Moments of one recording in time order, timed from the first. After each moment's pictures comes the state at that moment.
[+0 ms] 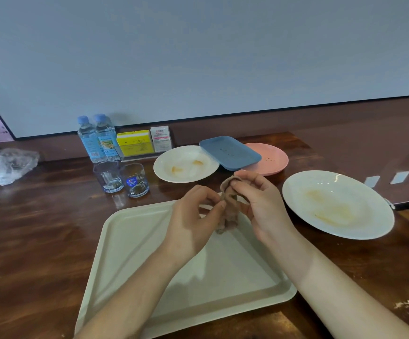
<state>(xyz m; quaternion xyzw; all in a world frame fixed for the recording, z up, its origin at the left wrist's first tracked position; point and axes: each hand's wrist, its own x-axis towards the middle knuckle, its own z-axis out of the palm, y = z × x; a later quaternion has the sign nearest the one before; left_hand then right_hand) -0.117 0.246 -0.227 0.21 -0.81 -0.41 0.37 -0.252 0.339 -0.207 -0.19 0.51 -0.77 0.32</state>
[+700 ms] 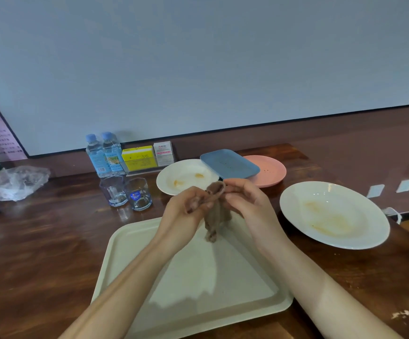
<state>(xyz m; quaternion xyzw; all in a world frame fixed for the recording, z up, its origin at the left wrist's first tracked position) -0.113 0.222 -0.198 0.22 -0.79 -0.47 0.33 -0.252 0.341 -0.204 -0.32 0.55 -0.72 0.28</state>
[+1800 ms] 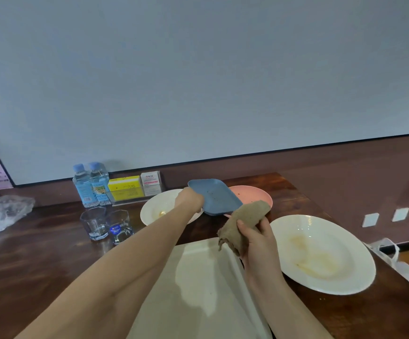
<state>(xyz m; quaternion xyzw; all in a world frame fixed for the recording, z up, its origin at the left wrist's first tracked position) -0.286 0.128 -0.179 0.47 -0.84 -0.25 0.12 -0.295 0.345 -0.222 -0.12 0.43 -0.85 0.28</state>
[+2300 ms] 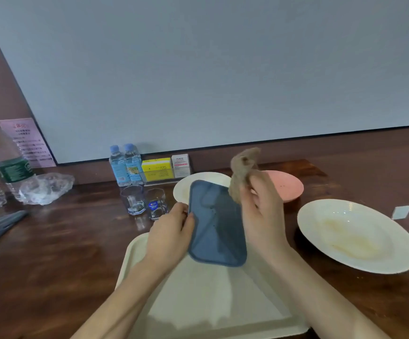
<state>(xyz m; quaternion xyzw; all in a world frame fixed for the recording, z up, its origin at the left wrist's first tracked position) -0.069 0.195 -0.208 0.36 -0.85 -0.19 0.33 -0.232 0.321 -0.179 -0.47 0.59 -0.66 -0.06</state>
